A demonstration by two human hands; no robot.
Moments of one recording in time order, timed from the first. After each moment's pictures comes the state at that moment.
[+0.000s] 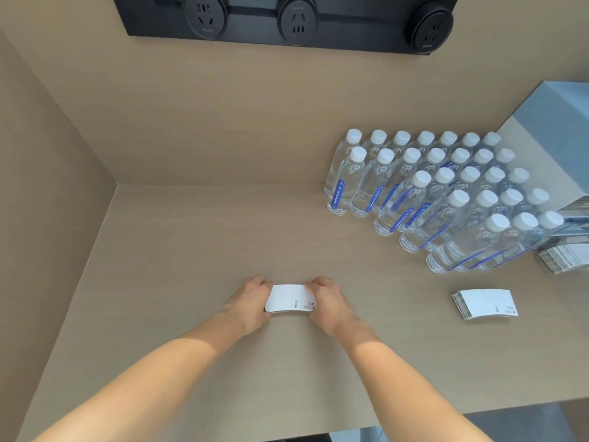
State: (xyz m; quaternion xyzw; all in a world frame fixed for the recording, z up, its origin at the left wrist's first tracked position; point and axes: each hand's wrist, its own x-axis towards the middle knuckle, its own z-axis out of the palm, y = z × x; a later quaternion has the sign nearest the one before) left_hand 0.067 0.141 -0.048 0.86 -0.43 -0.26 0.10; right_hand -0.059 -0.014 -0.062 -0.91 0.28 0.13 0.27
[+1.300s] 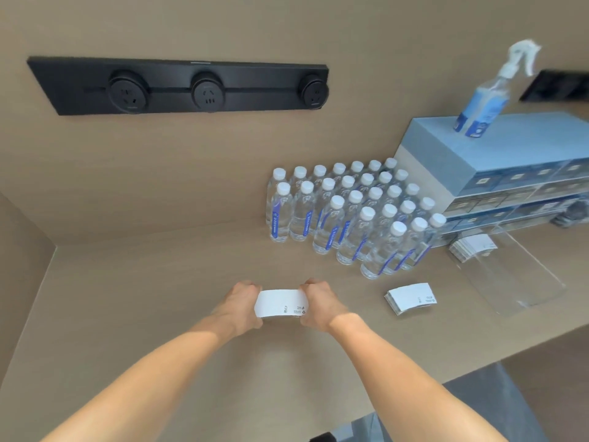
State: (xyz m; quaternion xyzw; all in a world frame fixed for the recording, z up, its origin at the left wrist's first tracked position) left_hand 0.033 0.066 0.032 0.84 -0.46 -0.26 0.09; right_hand -0.111 -0.072 0.022 -0.91 0.32 0.09 0.24
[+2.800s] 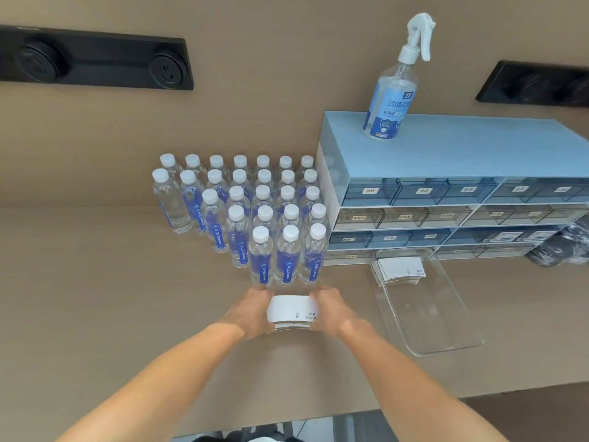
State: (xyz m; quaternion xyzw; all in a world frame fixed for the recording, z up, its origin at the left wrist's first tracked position) left_hand -0.211 -0.203 -0.007 0.86 -0.43 -0.25 0.10; right_hand -0.341 -0.359 0.006 -0.92 0.27 0.15 0.23
